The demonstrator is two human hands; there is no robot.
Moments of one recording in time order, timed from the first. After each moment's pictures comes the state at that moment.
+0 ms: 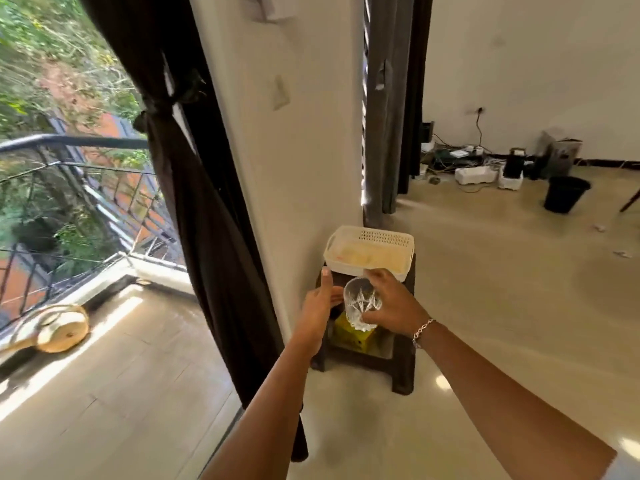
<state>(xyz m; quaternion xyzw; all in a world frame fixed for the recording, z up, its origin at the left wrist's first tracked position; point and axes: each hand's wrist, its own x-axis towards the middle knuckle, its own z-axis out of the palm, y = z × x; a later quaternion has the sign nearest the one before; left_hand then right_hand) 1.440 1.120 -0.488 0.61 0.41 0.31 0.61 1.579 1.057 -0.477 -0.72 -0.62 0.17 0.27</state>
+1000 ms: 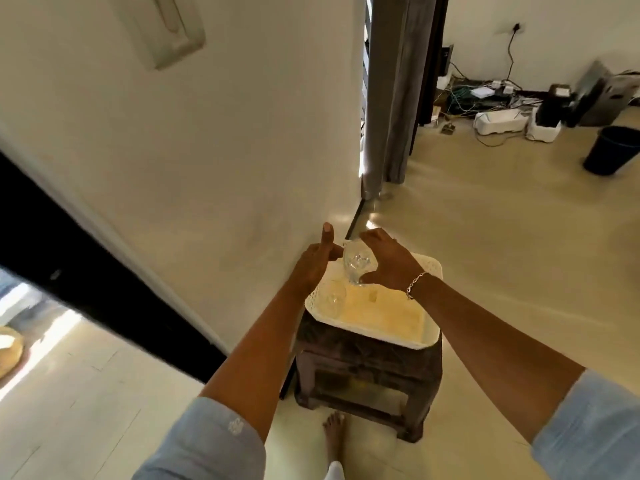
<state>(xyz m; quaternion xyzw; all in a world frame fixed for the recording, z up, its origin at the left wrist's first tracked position) 1.681 1.520 -0.539 0.70 0.44 0.17 0.54 1.828 1.449 -0.544 -0.74 -0.62 0.16 0.17</state>
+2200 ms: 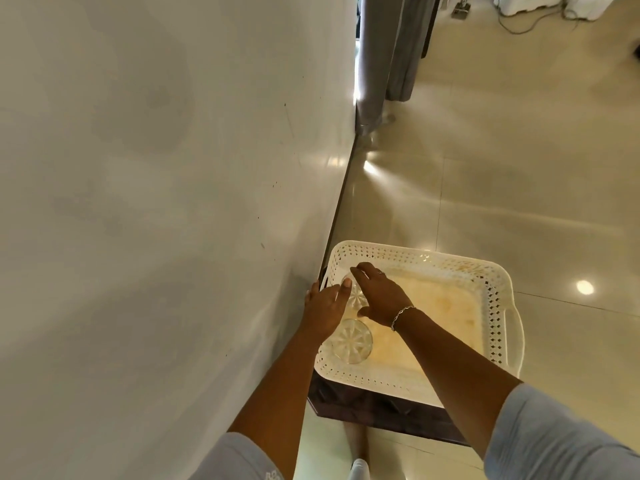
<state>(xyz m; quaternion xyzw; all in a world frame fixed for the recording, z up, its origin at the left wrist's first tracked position) 1.743 1.671 -0.735 0.68 0.51 -0.08 0.52 1.870 1.614 -0.763 -0.77 -0.58 0.27 0.03</state>
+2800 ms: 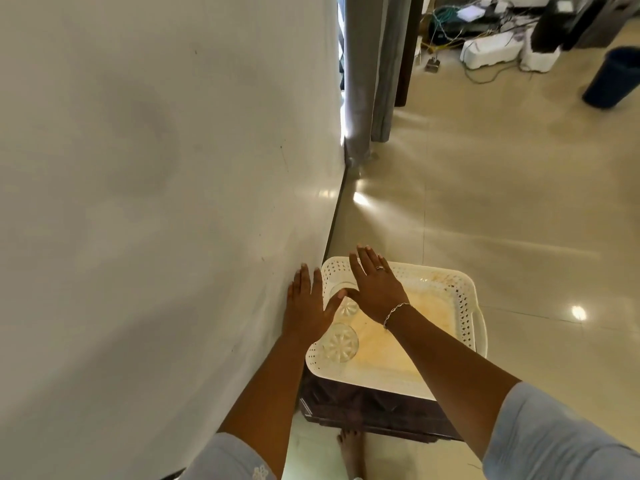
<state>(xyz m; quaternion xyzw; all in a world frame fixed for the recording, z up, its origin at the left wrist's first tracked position) 1.727 1.655 -0.669 0.88 0.43 -0.09 0.19 1.870 1.593 -0.691 -0.80 -0.58 0.13 0.03</state>
